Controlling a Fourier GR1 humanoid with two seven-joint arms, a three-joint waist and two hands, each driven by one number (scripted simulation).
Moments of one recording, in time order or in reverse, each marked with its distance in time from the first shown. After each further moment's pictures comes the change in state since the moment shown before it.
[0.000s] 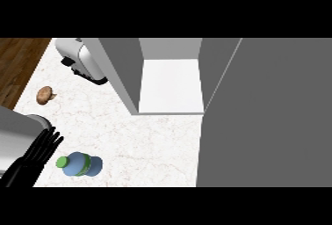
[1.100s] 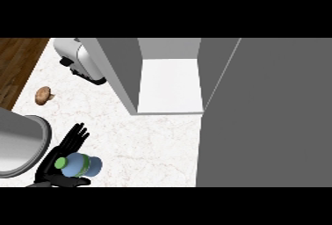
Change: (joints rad) left arm -0.274 0.010 -0.119 0.579 -0.123 0.110 -0.257; right arm -0.018 -0.031 -0.012 0.010 -0.029 -0.001 -0.006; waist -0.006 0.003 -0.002
